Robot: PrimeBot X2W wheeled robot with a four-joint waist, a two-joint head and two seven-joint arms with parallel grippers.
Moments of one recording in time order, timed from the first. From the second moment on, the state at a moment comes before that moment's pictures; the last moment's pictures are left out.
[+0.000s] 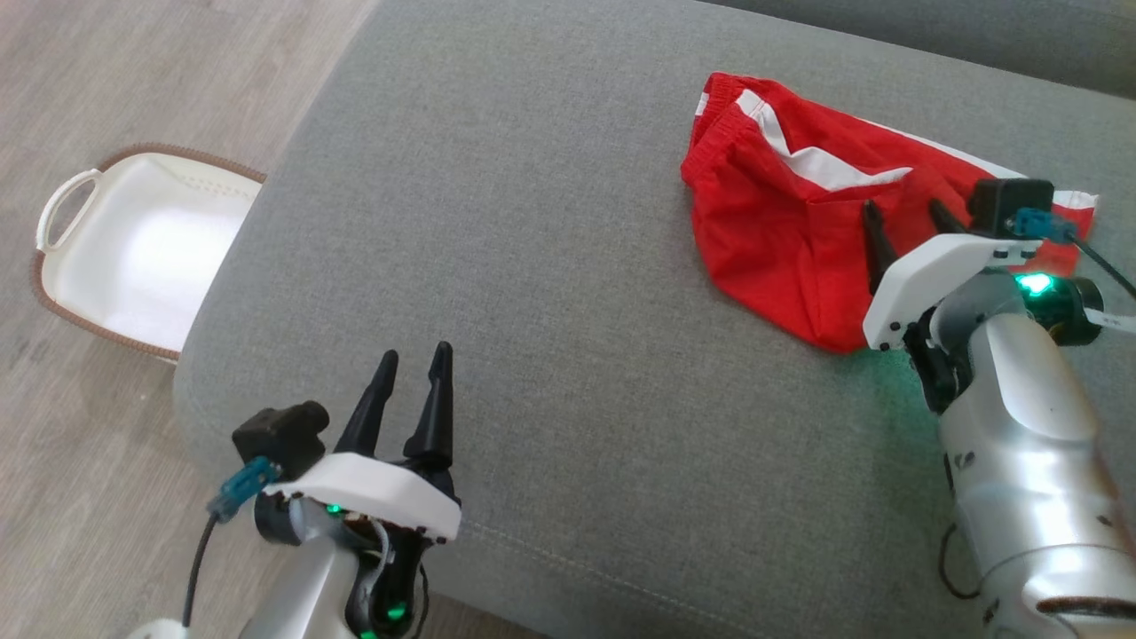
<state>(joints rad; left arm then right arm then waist) -0.17 0.05 -0.35 0.36 -0.59 -0.02 -0.25 -0.69 -0.05 -0.15 0.90 -0.05 0.13 0.07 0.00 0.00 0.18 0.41</state>
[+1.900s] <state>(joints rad) -0.13 0.05 -0.28 0.40 -0.55 -0.03 -0.25 -0.15 -0.05 -0.06 0.40 0.17 0.13 0.05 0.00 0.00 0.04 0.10</state>
